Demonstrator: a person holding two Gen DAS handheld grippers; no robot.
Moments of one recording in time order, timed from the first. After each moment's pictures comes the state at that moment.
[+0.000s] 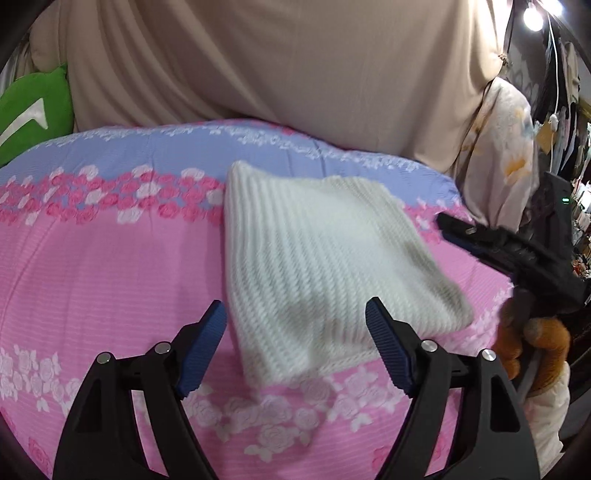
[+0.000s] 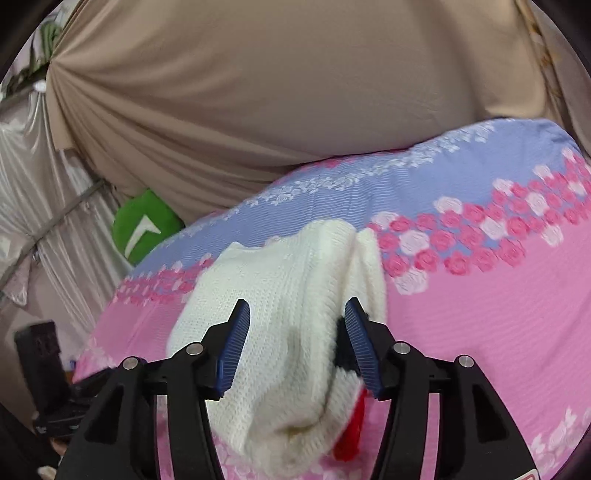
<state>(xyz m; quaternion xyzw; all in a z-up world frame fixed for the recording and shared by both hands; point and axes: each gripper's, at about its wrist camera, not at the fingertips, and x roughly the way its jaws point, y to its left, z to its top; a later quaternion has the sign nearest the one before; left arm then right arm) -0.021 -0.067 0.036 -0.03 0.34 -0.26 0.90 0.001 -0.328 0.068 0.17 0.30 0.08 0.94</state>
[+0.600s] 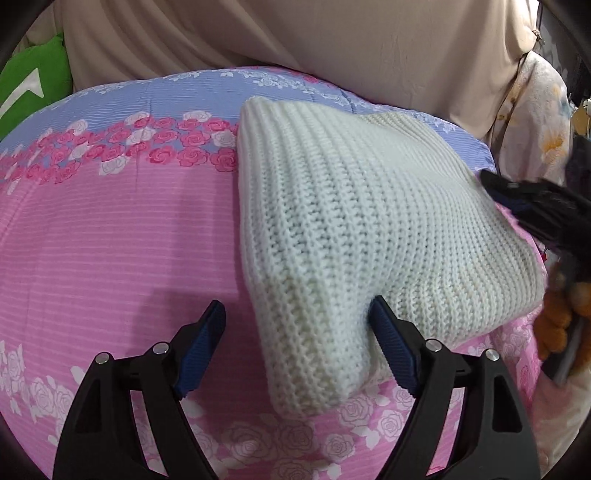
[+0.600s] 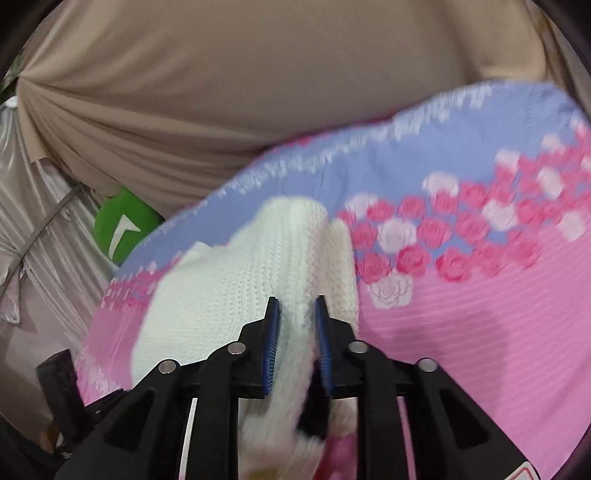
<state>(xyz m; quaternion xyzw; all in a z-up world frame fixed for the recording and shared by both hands) 0.016 -0.083 -0.023 -0.01 0.42 -0.23 0.88 0.001 -0.360 0.067 0.22 0.29 0.08 0.93</state>
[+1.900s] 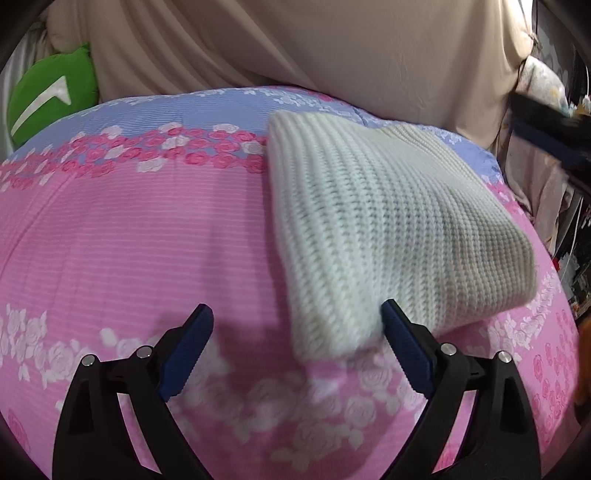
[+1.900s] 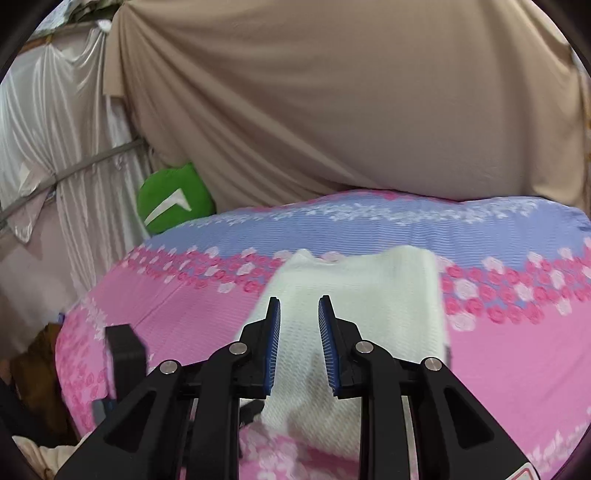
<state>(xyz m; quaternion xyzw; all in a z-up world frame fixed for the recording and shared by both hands) -0.016 -0.053 -0.026 -0.01 0.37 -0.20 0.91 -0.014 -0.224 0.110 0.07 0.26 0.12 0.96</state>
